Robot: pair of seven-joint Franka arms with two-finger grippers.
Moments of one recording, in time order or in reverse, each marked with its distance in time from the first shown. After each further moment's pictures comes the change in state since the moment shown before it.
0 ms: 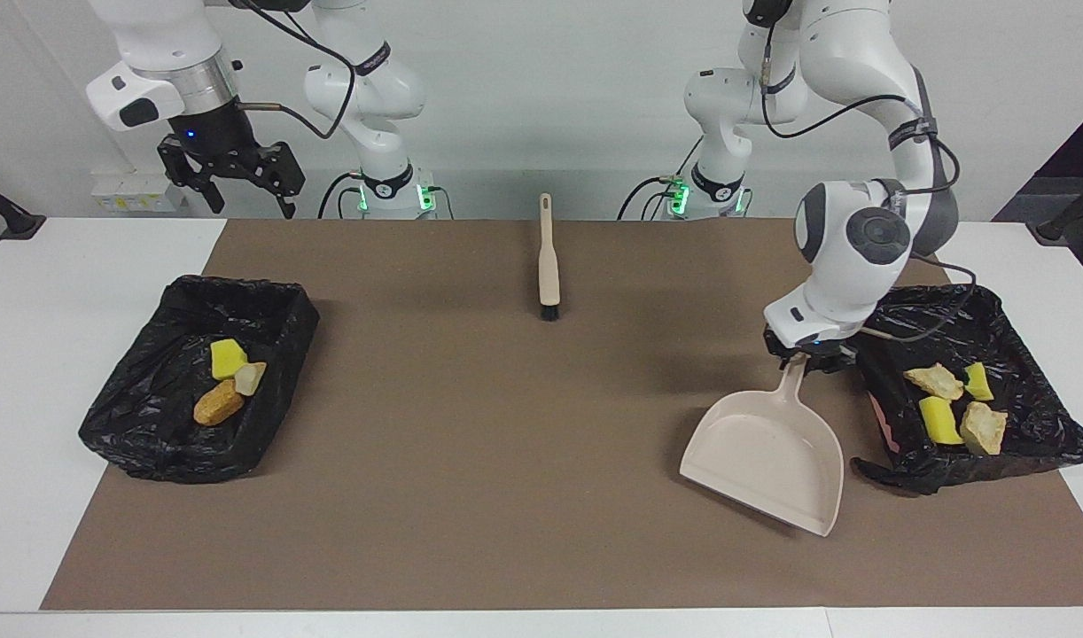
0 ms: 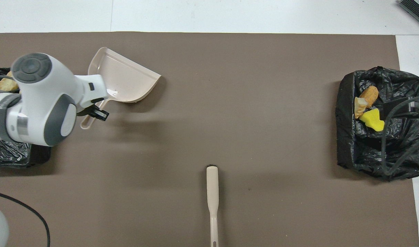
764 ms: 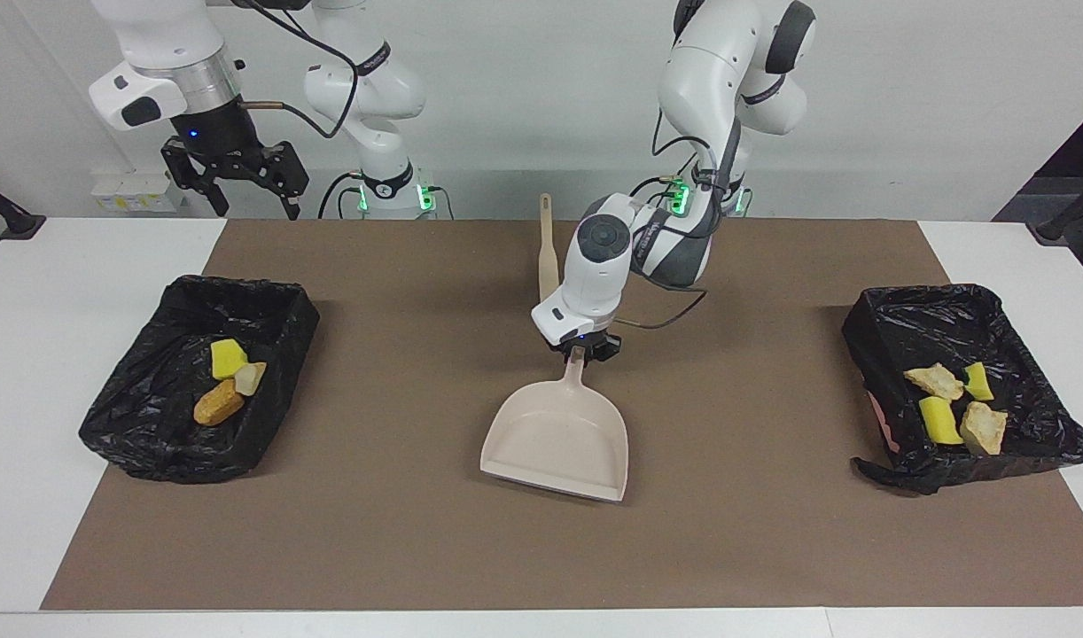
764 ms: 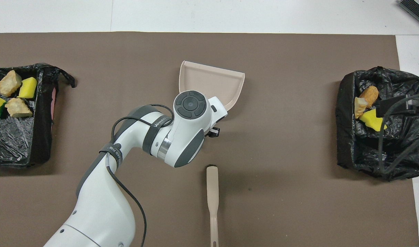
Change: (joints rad) left arm -0.441 0.257 0.007 0.196 -0.155 0.100 -0.562; right arm 0.001 0.000 0.003 -0.001 0.029 0.022 0.000
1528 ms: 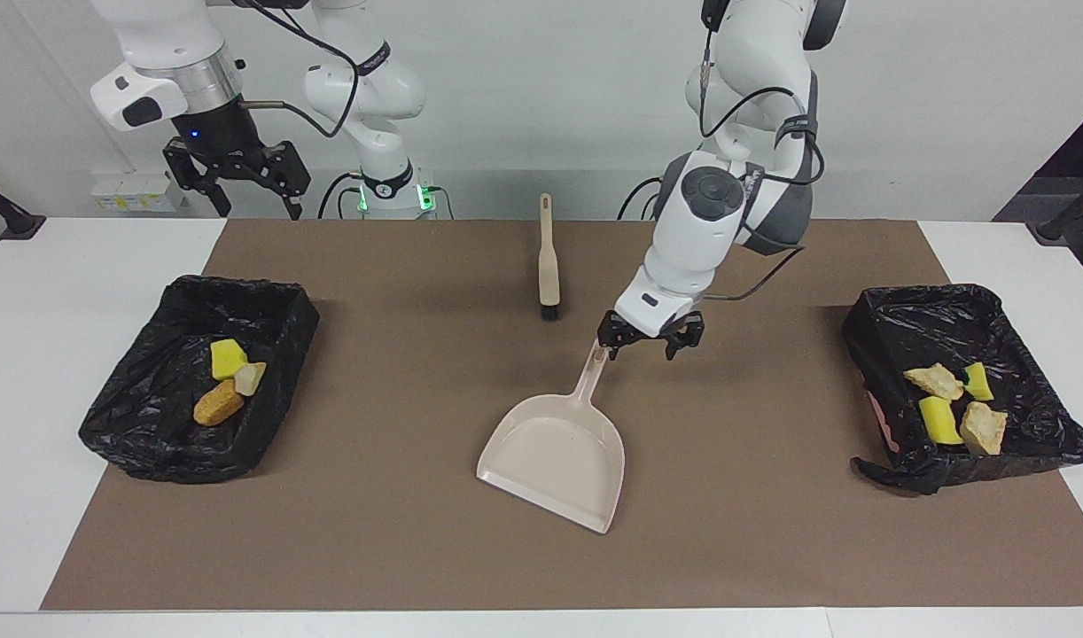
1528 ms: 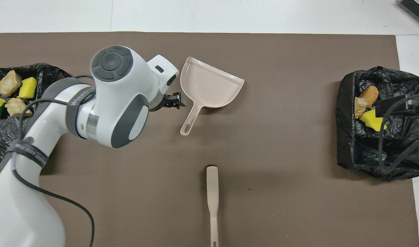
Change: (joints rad) left arm 0.188 -0.194 0.036 0.048 -0.009 -0.175 -0.062; right arm 0.000 0.000 -0.001 0.000 0.003 0.001 0.000
